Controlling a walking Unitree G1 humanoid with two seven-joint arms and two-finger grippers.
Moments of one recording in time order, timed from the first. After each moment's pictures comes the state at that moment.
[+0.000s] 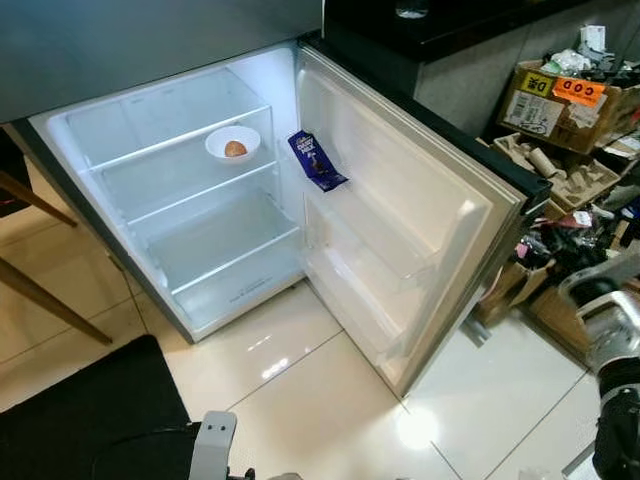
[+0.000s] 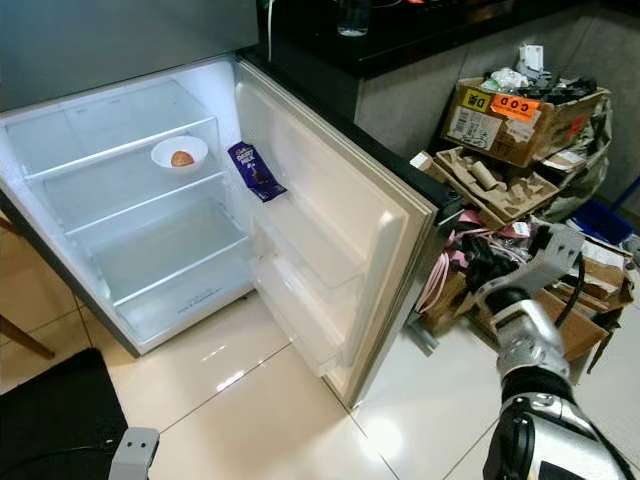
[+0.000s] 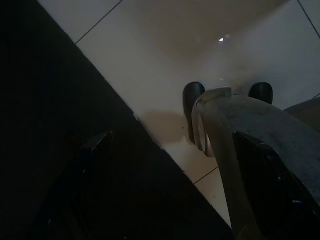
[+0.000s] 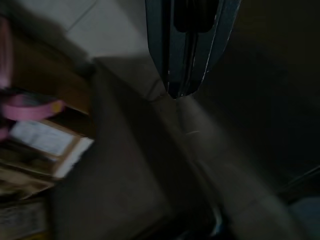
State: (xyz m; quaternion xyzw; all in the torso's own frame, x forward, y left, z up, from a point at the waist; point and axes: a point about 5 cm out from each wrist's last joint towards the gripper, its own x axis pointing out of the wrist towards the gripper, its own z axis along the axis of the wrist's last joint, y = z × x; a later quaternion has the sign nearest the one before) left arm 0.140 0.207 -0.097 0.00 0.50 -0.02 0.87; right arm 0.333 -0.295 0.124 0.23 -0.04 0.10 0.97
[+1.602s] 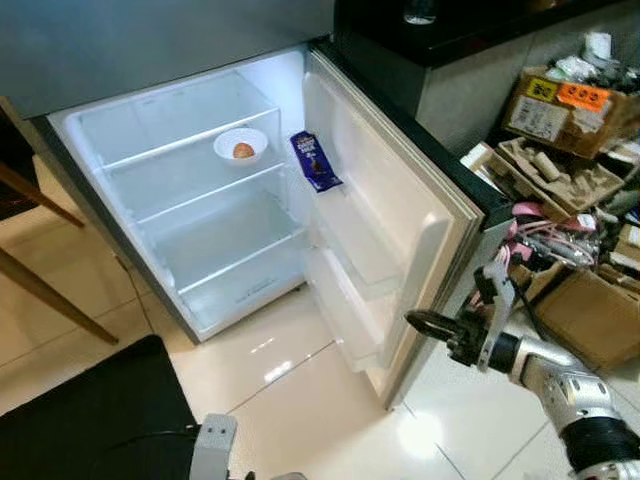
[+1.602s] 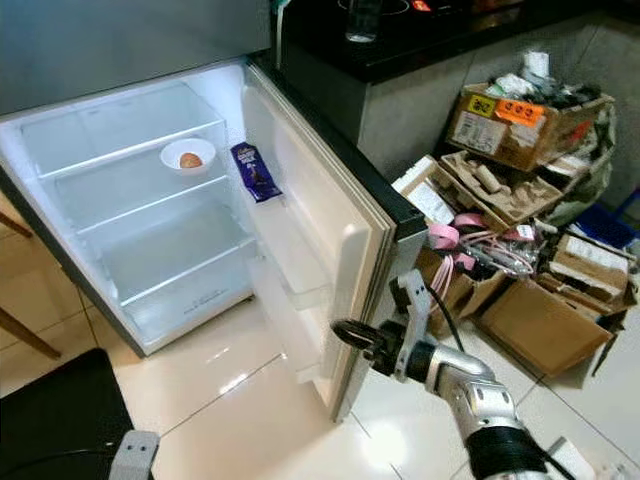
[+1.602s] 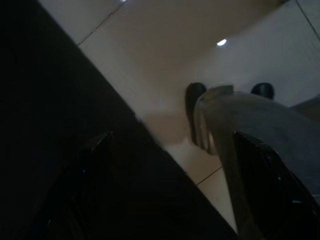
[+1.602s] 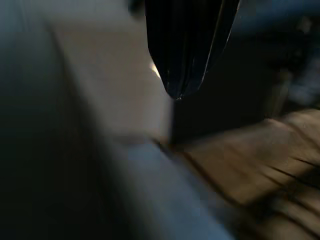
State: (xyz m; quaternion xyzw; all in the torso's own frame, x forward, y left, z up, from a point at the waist) left arm 0.137 0.208 -0.098 0.00 0.50 -0.03 0.87; right arm 0.283 -0.208 0.048 0.10 0.26 0.34 0.90
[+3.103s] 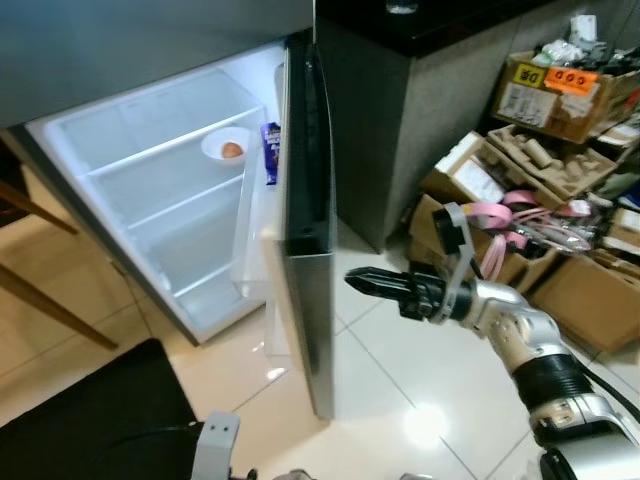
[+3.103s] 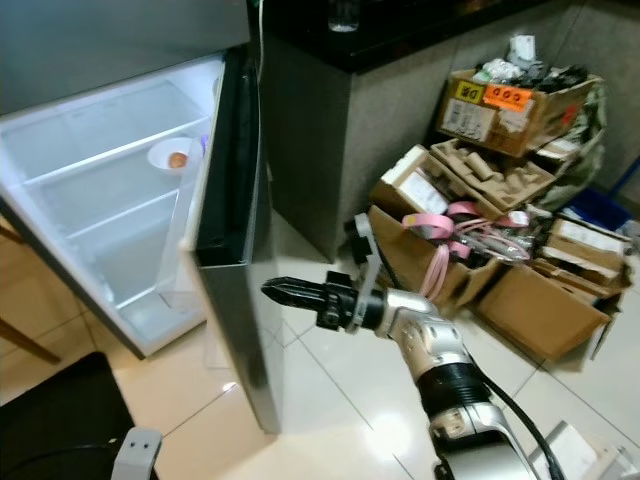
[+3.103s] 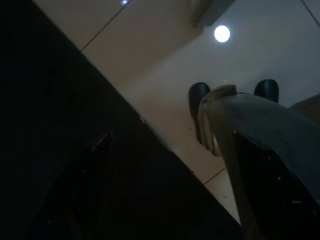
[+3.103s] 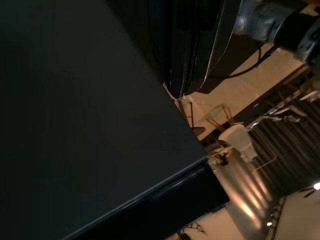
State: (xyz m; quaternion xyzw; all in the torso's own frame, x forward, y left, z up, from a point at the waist) left arm 0.140 0.209 -0.096 0.01 0.49 -0.04 0.87; right arm 0.335 -0.114 0.133 0.14 0.05 0.59 0.79
